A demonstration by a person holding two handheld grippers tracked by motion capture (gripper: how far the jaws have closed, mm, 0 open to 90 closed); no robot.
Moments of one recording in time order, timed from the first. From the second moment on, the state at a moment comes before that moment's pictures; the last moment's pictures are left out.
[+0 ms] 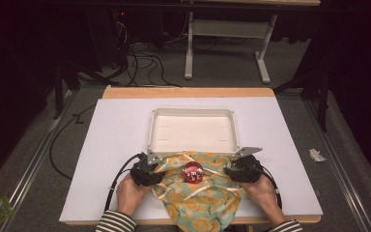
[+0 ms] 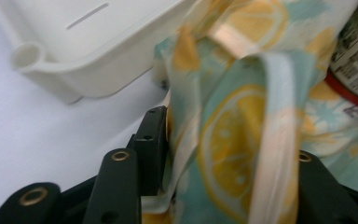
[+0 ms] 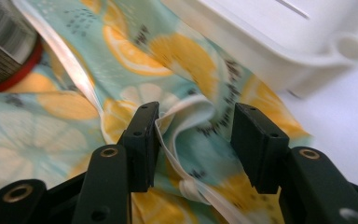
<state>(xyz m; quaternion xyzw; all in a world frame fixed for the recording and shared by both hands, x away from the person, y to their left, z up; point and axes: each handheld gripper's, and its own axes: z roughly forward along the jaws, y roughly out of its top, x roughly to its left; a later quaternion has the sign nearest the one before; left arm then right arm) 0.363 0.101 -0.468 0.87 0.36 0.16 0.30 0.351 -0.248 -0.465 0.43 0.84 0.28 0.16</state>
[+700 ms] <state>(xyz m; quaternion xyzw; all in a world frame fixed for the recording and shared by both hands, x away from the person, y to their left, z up) 0.360 0.123 -0.471 0.86 0.37 0.18 0.31 0.338 -0.279 -0.467 0.46 0.82 0.28 0.19</state>
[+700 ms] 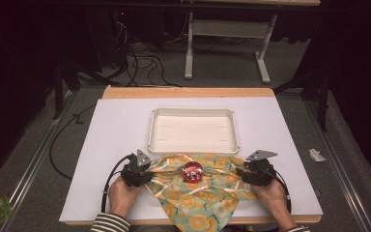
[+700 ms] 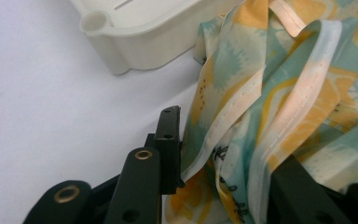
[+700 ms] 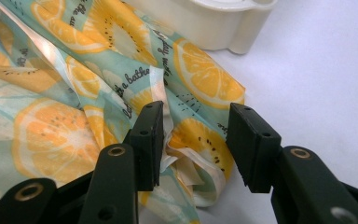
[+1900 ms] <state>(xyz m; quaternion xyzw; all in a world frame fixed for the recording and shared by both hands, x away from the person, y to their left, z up) 0.346 0.122 -0.458 0.85 0.34 0.14 0.38 0.340 -0.188 -0.455 0.37 0.87 0.30 0.15</state>
